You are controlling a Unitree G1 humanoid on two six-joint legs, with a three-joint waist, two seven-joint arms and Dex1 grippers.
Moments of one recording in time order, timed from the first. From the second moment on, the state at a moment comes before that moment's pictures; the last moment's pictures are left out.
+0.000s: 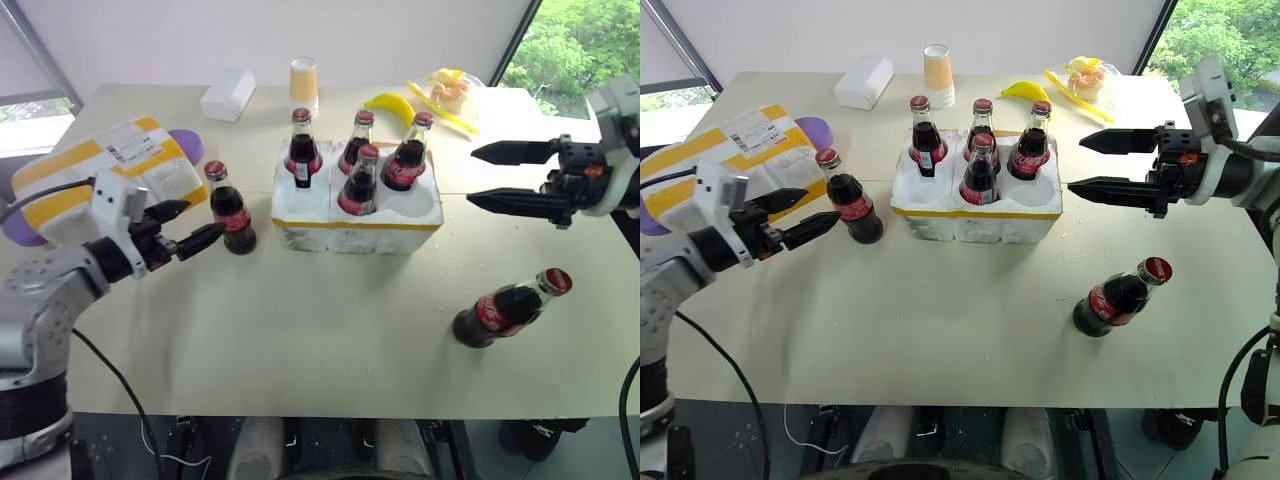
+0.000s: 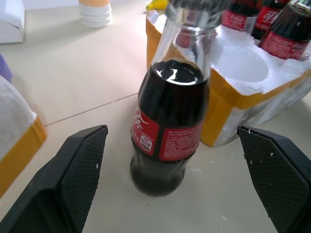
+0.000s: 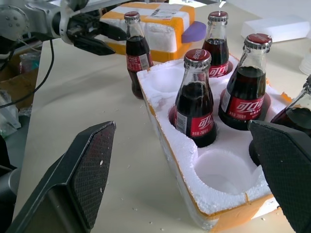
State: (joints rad) left arm -0.29 0.69 0.34 -0.31 -0.59 0.81 -0.71; right arm -0.70 -1.04 -0.18 0.07 0.69 0.72 1.33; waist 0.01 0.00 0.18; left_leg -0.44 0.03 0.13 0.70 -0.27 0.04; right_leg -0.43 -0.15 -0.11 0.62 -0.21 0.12
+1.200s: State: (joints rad) left arm -0.53 0.76 0.10 0.03 -0.52 0.73 -0.89; right arm -0.63 -1.03 -0.23 0.02 0.73 0.73 1.28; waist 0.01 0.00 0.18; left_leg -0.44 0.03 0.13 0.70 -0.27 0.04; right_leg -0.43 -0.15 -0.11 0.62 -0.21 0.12
